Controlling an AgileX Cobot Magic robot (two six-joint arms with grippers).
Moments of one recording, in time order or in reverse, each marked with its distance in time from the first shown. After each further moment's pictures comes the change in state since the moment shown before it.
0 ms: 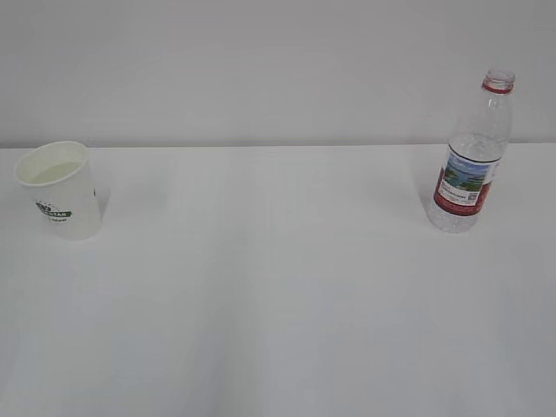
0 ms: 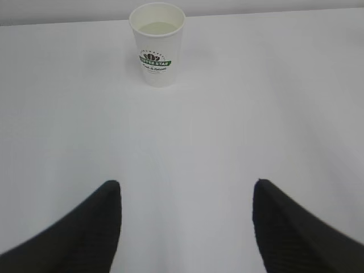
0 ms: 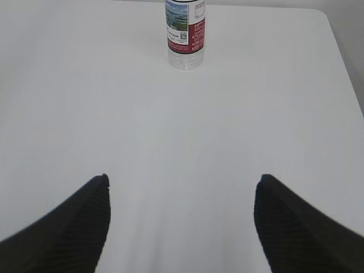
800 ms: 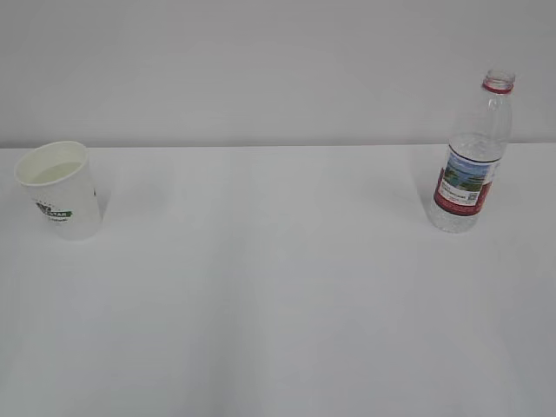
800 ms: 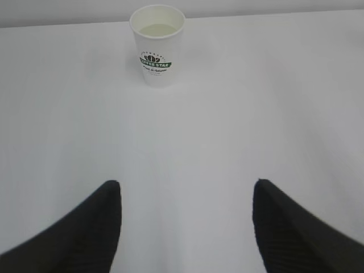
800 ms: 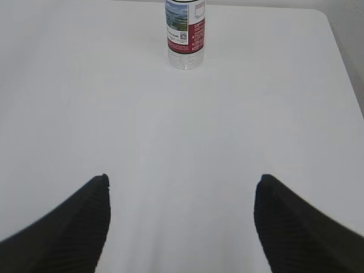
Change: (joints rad) left arm 0.000 0.000 -0.005 0.000 0.000 0.000; right arm 0.000 0.000 0.000 0.000 0.000 -0.003
